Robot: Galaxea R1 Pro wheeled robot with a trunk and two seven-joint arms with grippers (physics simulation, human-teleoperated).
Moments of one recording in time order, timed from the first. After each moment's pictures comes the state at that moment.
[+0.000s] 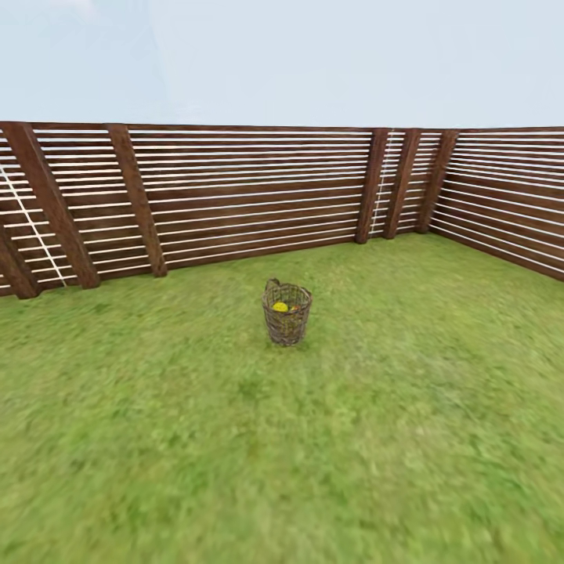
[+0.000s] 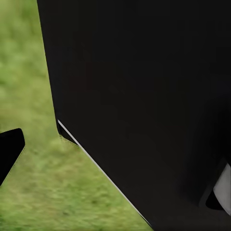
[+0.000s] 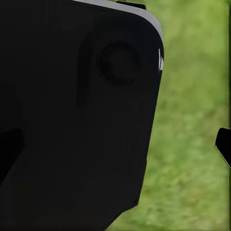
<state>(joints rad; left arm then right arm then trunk) 0.00 -0.02 0.01 -0.01 0.01 0.00 -0.01 -0.06 -0.01 0.03 -0.01 0.08 -0.12 -0.01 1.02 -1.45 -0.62</state>
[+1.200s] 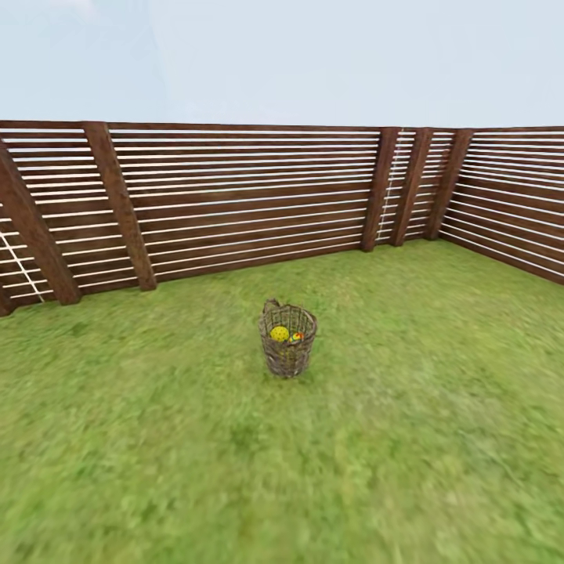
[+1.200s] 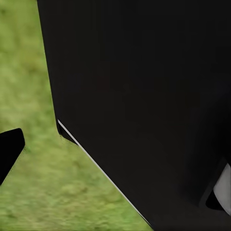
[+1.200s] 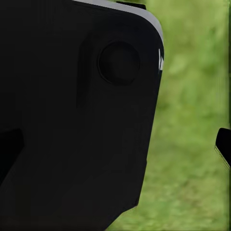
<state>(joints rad) 0.00 -0.02 0.01 -0.01 0.01 0.00 -0.01 -0.06 -0.01 0.03 -0.01 0.08 -0.12 -0.01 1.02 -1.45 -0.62</state>
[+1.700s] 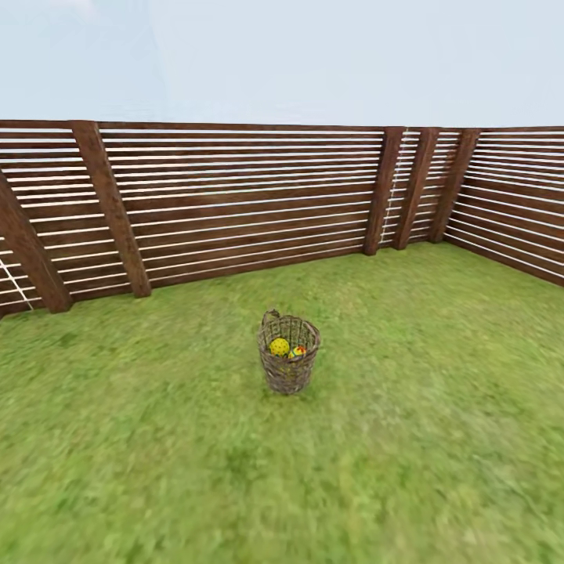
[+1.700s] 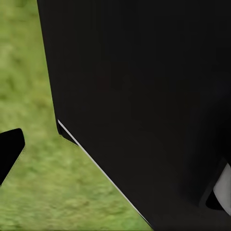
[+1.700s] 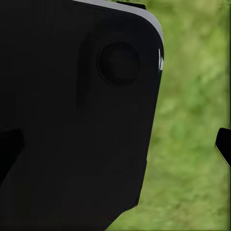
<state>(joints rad) 0.00 -0.02 0.01 -0.01 0.01 0.00 -0.01 -0.06 -0.01 0.03 -0.01 0.08 -0.12 -0.01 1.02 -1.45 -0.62</state>
